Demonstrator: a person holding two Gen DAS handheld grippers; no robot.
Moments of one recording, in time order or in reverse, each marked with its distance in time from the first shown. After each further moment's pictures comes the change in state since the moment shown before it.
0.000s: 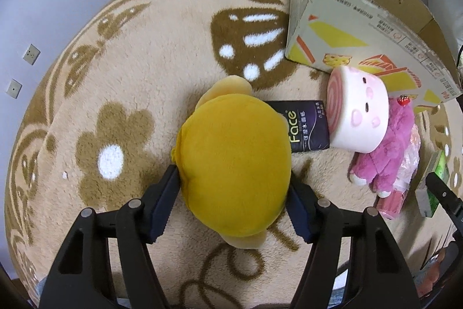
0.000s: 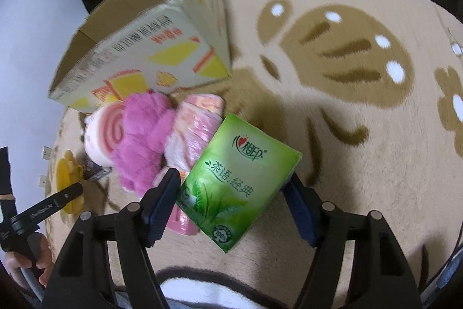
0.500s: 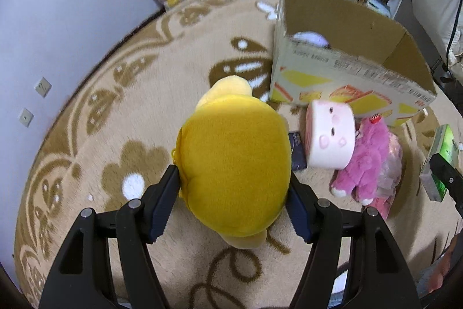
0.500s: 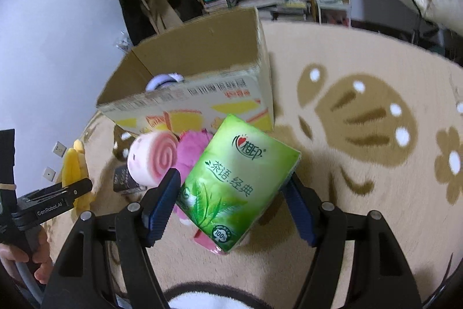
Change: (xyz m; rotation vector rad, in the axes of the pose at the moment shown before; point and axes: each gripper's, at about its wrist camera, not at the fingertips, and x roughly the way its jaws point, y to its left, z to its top) left arm -0.056 -0.012 -0.004 0.061 -0.208 0.038; right arm -0.043 0.041 0.004 -0.165 -0.209 0.049
